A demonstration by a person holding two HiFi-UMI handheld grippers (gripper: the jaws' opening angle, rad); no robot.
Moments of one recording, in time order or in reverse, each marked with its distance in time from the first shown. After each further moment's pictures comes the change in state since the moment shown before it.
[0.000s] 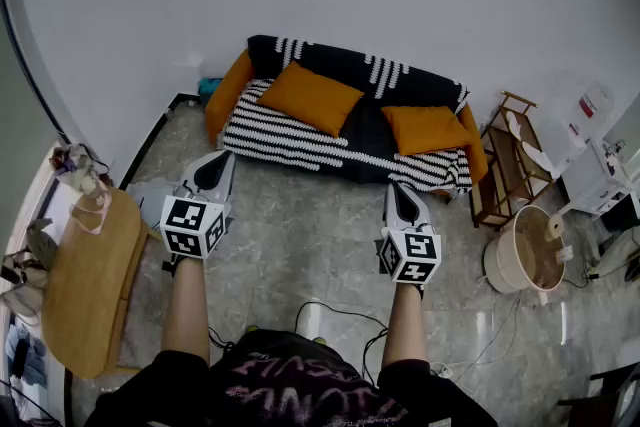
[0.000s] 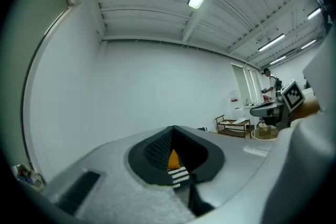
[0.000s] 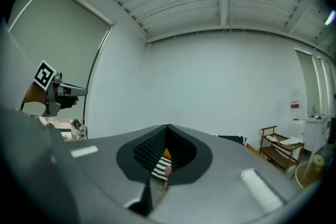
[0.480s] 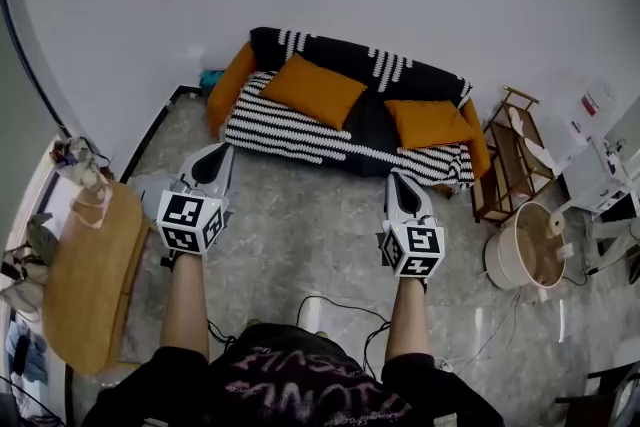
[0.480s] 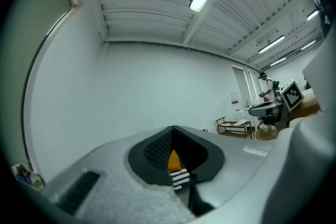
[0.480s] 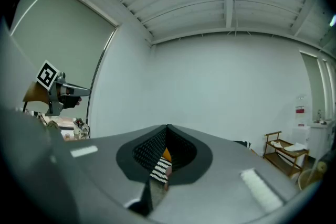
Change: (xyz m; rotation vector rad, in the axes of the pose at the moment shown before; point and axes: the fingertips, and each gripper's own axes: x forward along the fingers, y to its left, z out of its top) left arm -0.004 0.017 0.005 -0.001 -0.029 0.002; right arm 0.013 0.018 0.016 -0.035 -0.029 0.031
